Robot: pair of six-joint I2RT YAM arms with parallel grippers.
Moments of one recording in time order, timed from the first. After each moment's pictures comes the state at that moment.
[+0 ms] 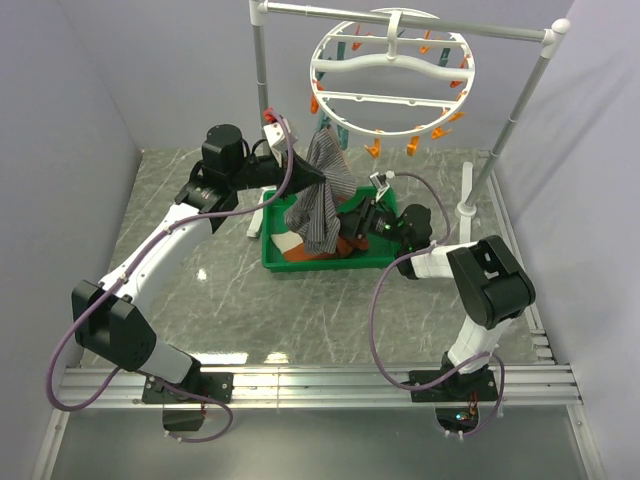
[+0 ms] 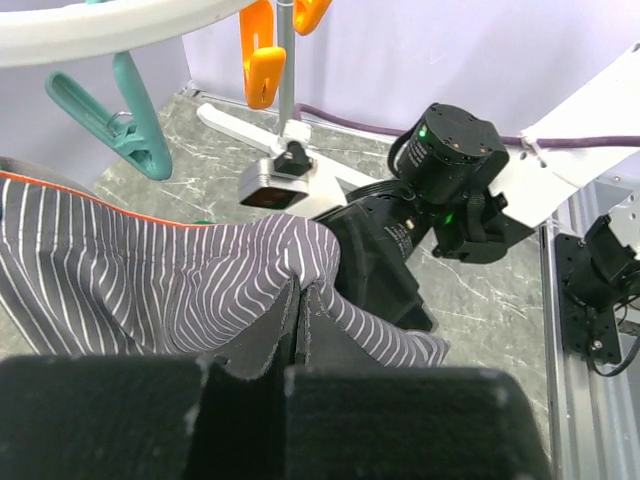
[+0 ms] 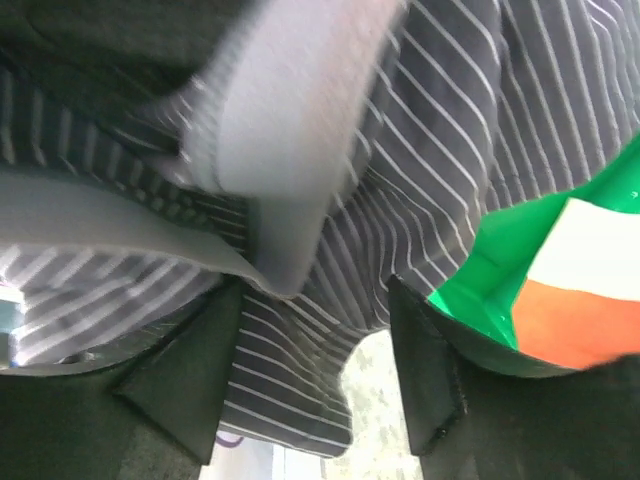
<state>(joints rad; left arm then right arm) -0.45 1.47 1.39 0.00 0.84 0.02 0.37 1.74 0.70 1.26 -0.86 1.10</state>
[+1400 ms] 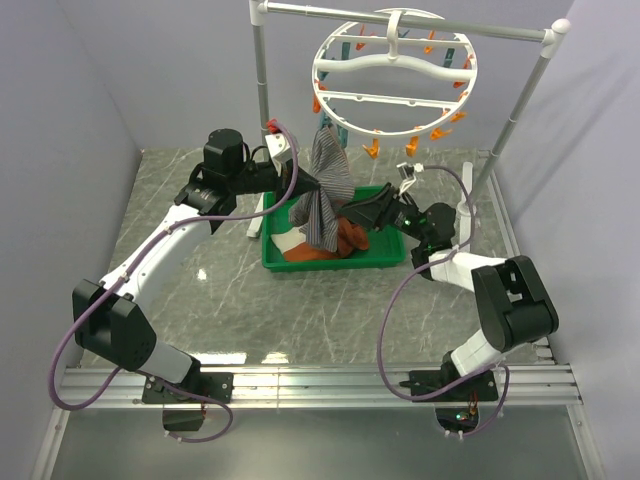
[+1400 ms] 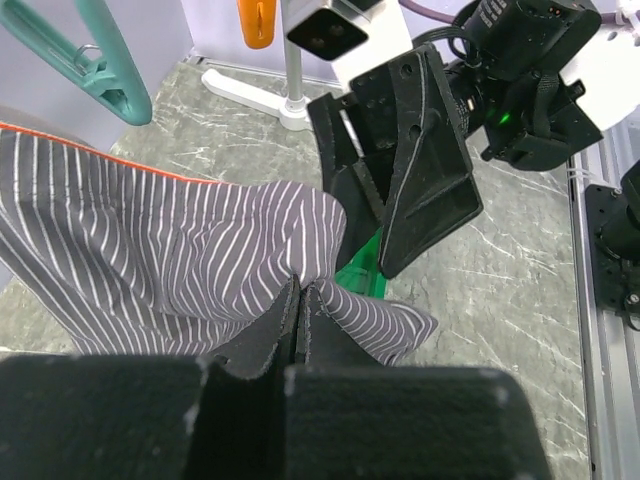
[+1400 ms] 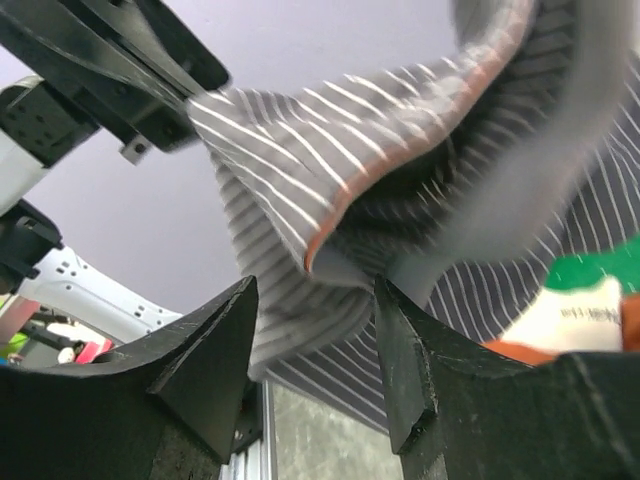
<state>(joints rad) -0.43 1.47 1.36 -0.07 0.86 0.16 0.28 1.56 0.66 1.23 -0.83 1.00</state>
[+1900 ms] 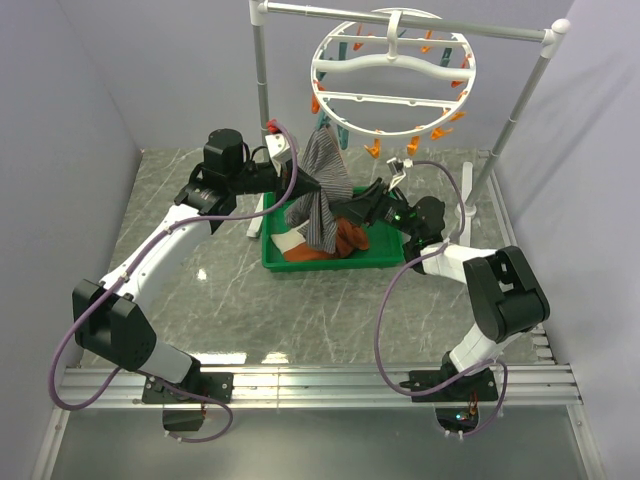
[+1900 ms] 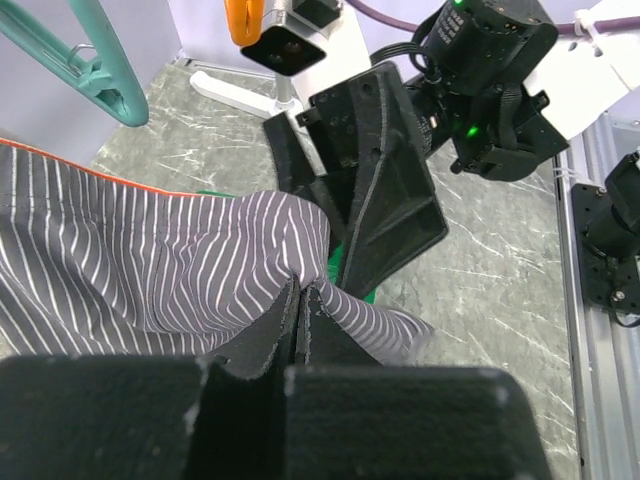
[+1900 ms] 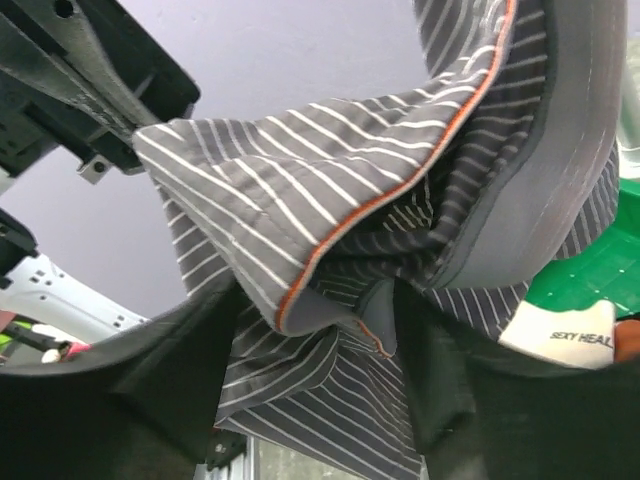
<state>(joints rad) -0.43 1.47 1.36 -0.07 0.88 0.15 0.33 1.63 0.75 1.21 -0.80 0.96</state>
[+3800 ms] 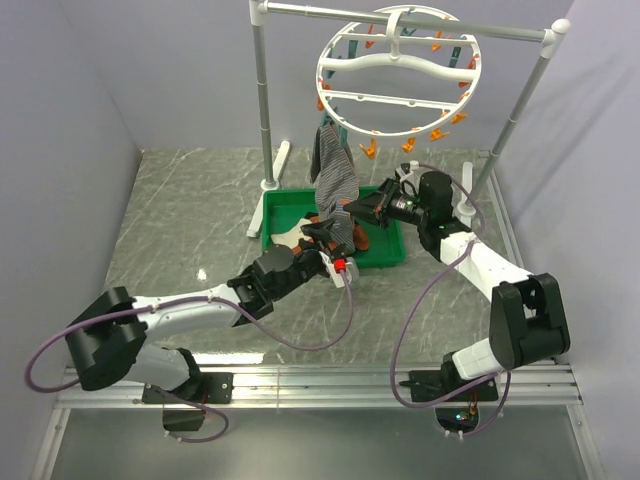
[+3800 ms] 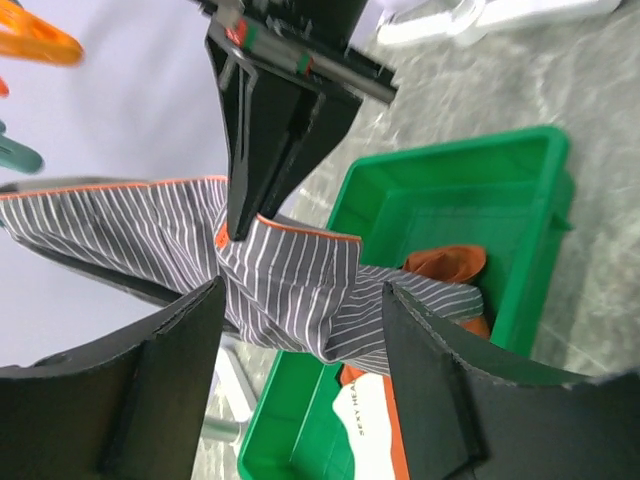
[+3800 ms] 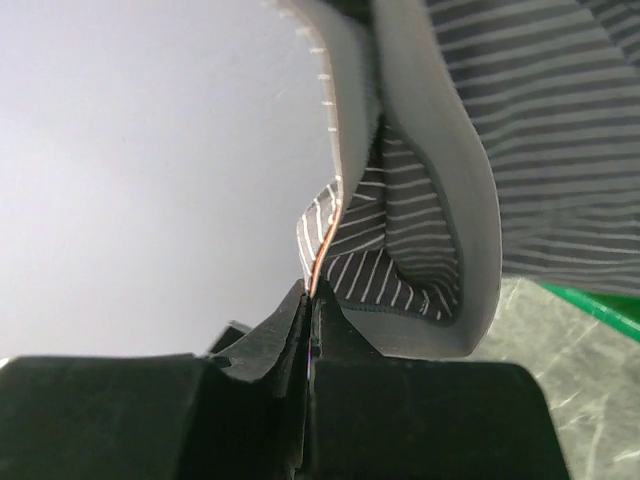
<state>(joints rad) -0.99 1.32 0.70 0.62 -0.08 0.83 0.25 1.45 0.90 0.30 -0.79 1.24</state>
